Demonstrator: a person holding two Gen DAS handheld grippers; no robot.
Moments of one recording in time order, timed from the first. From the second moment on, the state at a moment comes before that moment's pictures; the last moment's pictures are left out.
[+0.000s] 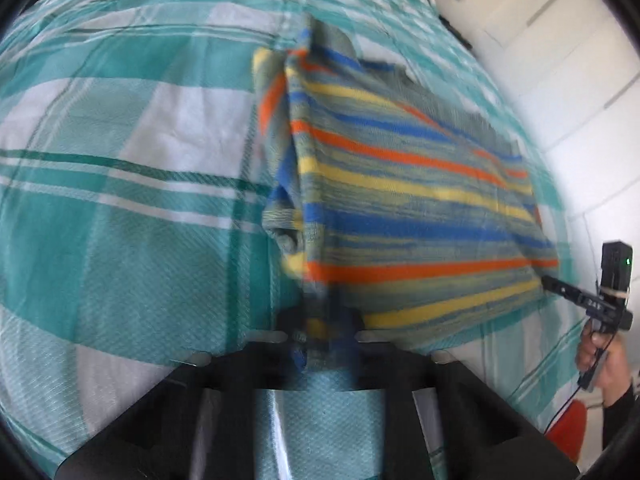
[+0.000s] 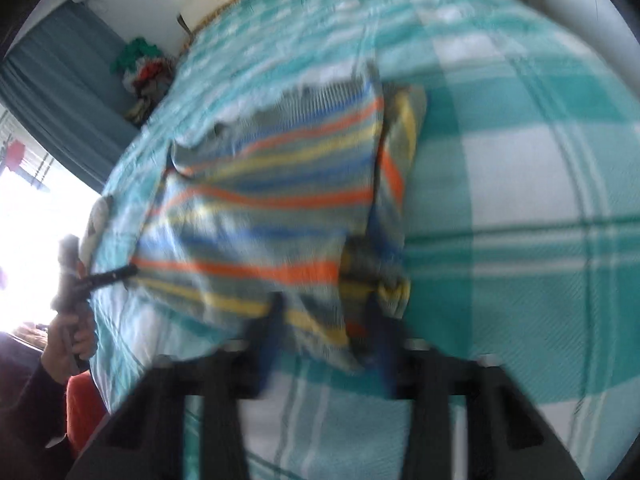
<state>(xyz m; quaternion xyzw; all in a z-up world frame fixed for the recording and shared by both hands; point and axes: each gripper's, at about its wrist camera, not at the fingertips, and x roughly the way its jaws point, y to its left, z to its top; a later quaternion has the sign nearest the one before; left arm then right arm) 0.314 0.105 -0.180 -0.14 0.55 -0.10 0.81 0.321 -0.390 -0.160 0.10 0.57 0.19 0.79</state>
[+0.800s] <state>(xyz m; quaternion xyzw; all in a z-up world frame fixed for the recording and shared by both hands) 0.240 0.170 -0.193 -0.15 0.43 -0.07 0.89 0.532 -0.372 -0.125 0.02 0.45 0.05 0.89</state>
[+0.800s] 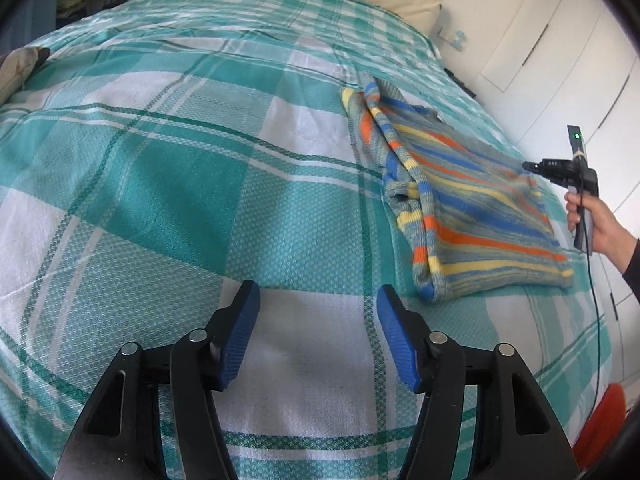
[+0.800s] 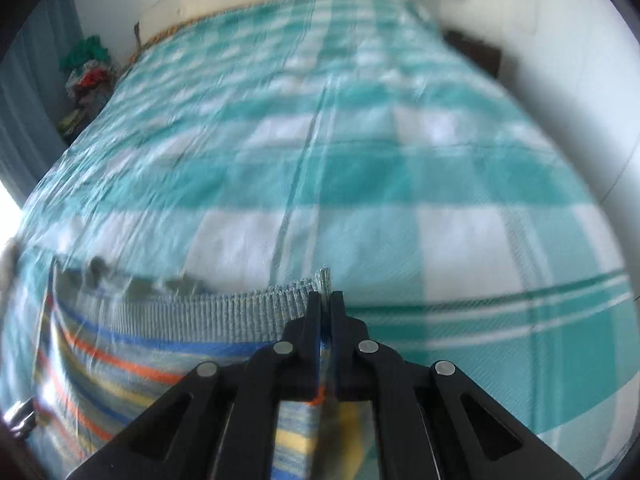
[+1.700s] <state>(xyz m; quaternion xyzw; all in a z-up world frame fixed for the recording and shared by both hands) 0.270 0.056 -0.171 -0.04 0.49 -0.10 0.87 0.299 -0.362 -0.161 0.02 0.53 0.18 0.83</state>
